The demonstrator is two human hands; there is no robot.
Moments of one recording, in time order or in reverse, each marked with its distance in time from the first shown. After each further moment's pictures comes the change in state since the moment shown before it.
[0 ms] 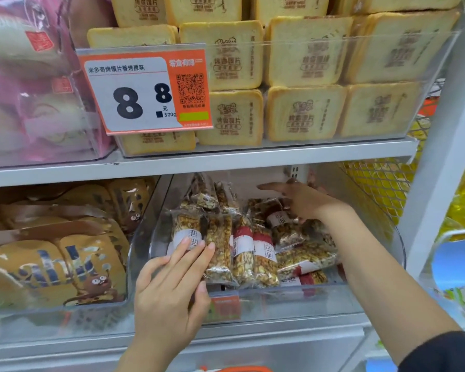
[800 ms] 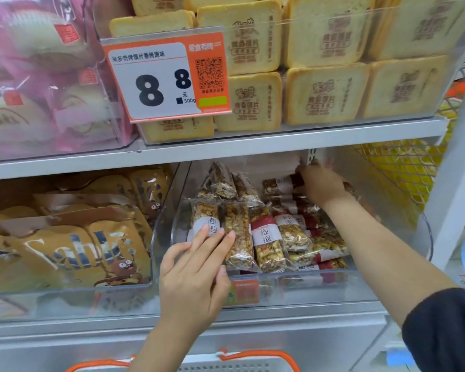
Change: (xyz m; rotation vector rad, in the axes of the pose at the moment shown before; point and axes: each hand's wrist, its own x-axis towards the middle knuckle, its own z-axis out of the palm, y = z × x) left_hand -0.001 0.001 0.002 0.038 0.015 0.007; right_hand 0.034 0.009 0.022 -0.198 0.396 0.122
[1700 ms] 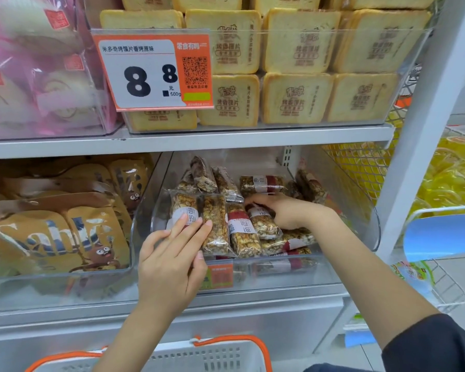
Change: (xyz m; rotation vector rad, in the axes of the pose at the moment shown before) left_hand -0.001 0.002 -0.001 0.045 -0.005 -0.012; right_hand -0.069 -0.023 -0.031 0.186 -0.549 -0.297
